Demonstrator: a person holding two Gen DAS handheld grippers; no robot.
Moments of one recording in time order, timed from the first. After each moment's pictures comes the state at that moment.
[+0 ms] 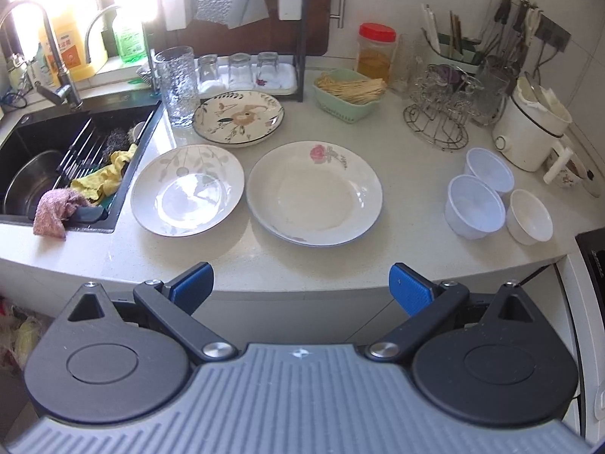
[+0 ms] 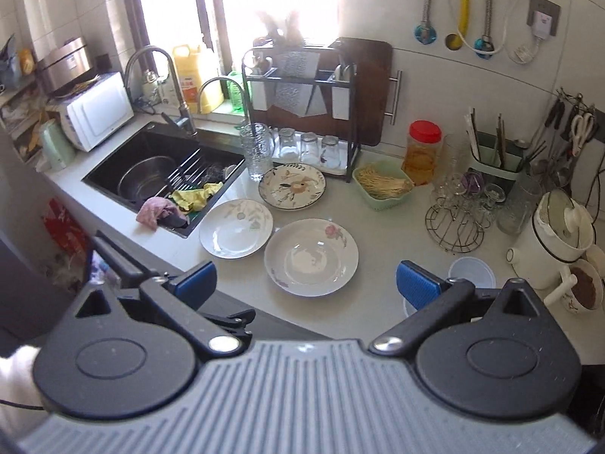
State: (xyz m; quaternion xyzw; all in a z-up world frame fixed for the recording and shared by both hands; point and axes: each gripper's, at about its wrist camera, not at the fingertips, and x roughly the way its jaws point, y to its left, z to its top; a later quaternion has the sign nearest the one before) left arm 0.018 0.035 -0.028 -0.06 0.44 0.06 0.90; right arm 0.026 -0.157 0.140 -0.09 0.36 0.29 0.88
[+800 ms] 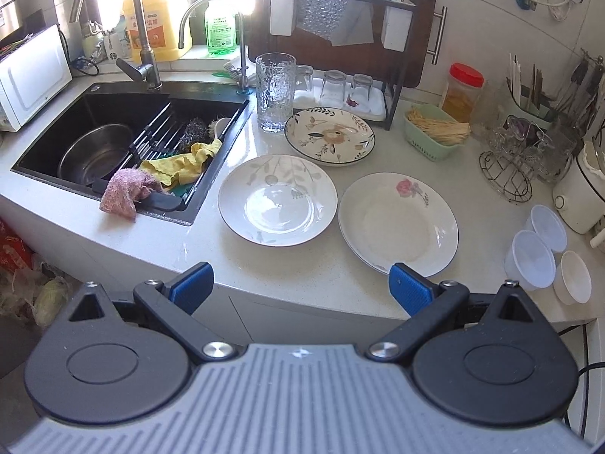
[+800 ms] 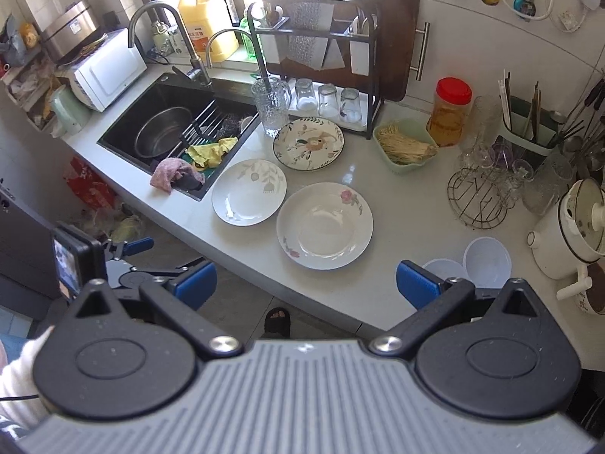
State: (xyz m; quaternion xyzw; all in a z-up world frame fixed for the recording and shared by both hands) left arm 0.000 0.108 -0.004 -0.11 0.42 0.17 0.89; right arm 0.097 -0.149 0.163 -0.11 0.45 0.32 0.83
